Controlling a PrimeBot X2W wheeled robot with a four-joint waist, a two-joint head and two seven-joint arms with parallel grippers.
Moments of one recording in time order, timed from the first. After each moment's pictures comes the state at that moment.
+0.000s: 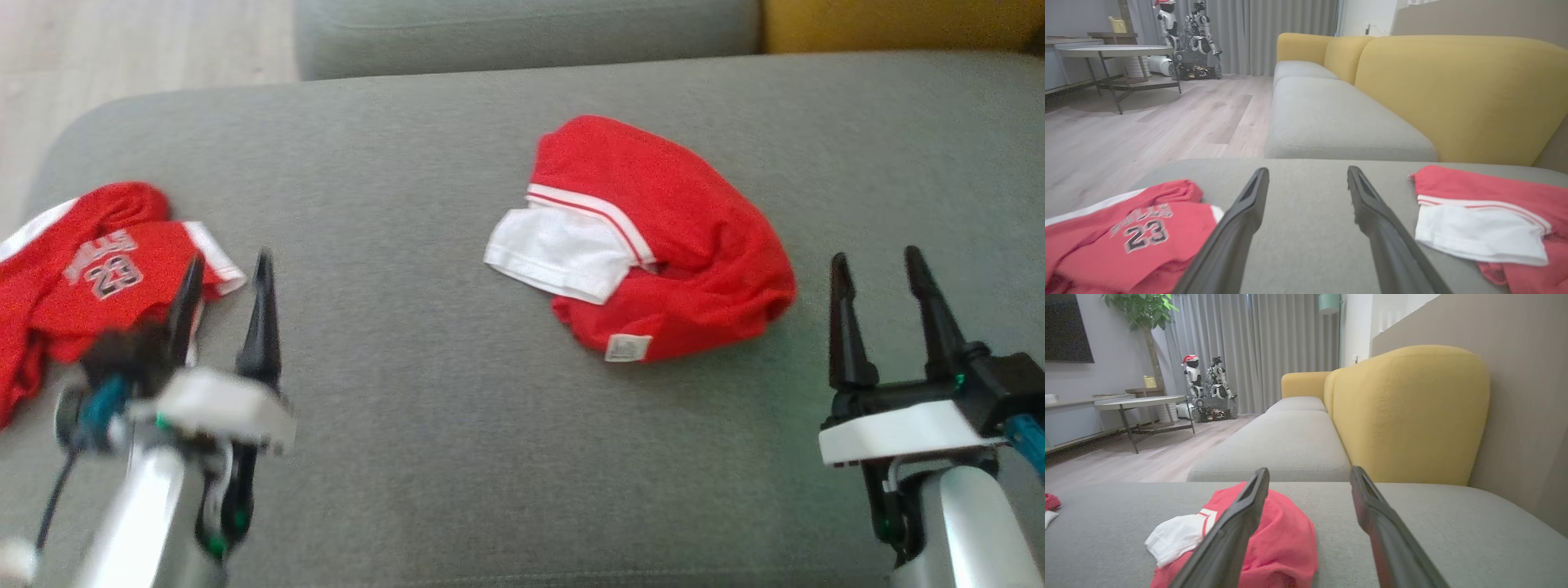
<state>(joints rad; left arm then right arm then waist) -0.26 0.27 -0.28 0.29 -0.42 0.09 -0.25 -0.09 -0.04 -0.04 0.09 0.06 0.13 -0.19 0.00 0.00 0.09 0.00</state>
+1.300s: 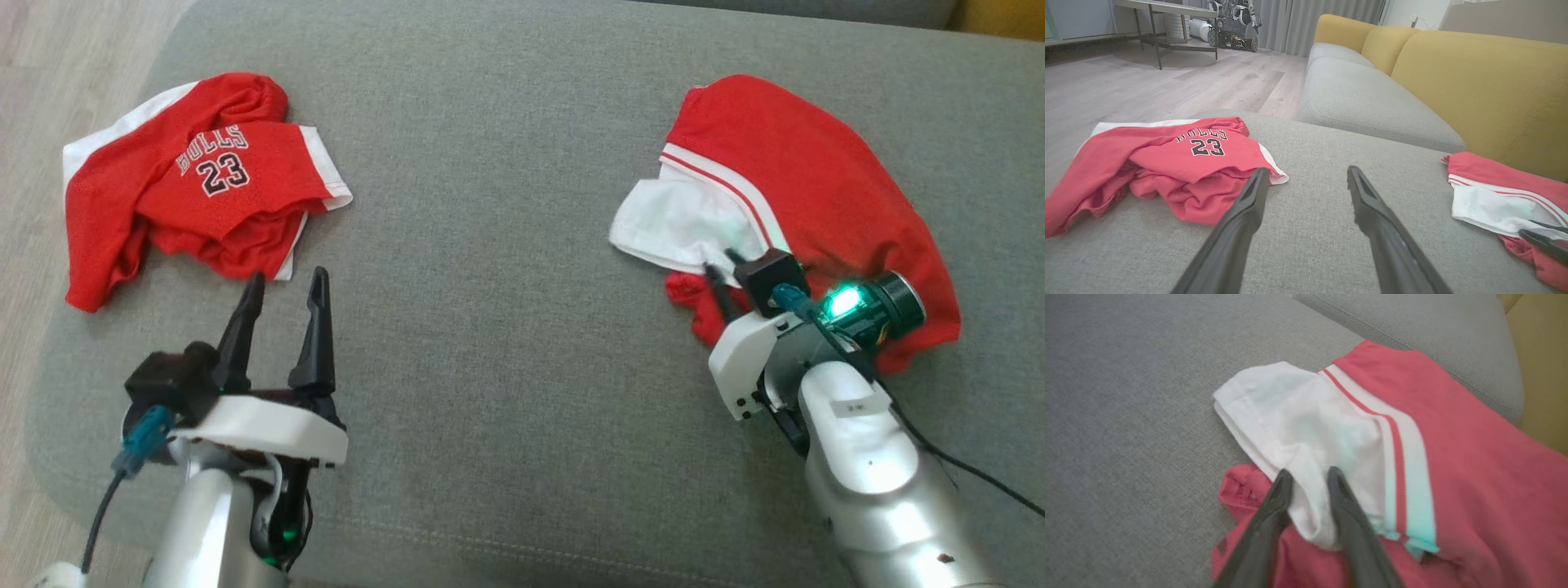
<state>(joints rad) -0.16 0.05 -0.11 0.25 -0.26 -0.09 -0.25 -0.49 -0.05 0.18 0.69 -0.28 0.13 0.06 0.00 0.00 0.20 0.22</state>
